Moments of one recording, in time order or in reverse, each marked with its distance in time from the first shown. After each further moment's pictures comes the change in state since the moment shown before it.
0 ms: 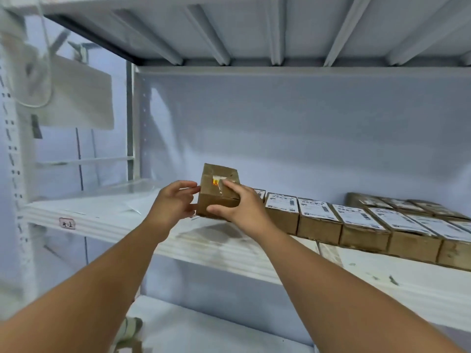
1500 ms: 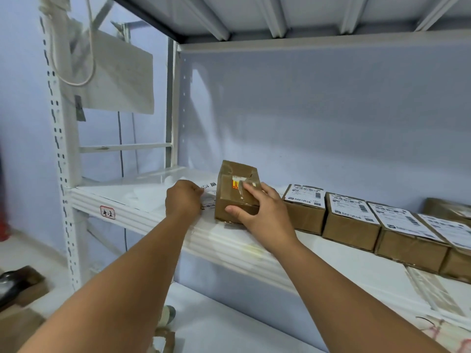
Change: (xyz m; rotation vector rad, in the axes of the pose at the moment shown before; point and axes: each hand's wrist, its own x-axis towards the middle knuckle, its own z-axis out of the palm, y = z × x) left_hand 0.093 -0.065 -0.064 0.613 0.442 -0.072; right_hand 0.033 0.009 0.075 -0.151 -0.031 -0.039
